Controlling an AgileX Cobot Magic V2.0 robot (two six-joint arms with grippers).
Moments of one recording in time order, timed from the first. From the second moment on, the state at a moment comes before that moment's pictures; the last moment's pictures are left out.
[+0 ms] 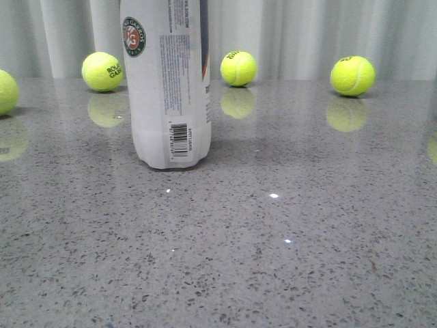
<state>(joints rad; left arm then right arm) -0.63 1.63 -1.78 -0.27 1.13 0.15 0.41 0.17 -0.37 -0.11 0.52 0.20</state>
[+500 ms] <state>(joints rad) -0.66 1.52 -1.77 -0.21 0.94 0.17 0.41 0.17 -0.37 -0.11 0.52 0.20</state>
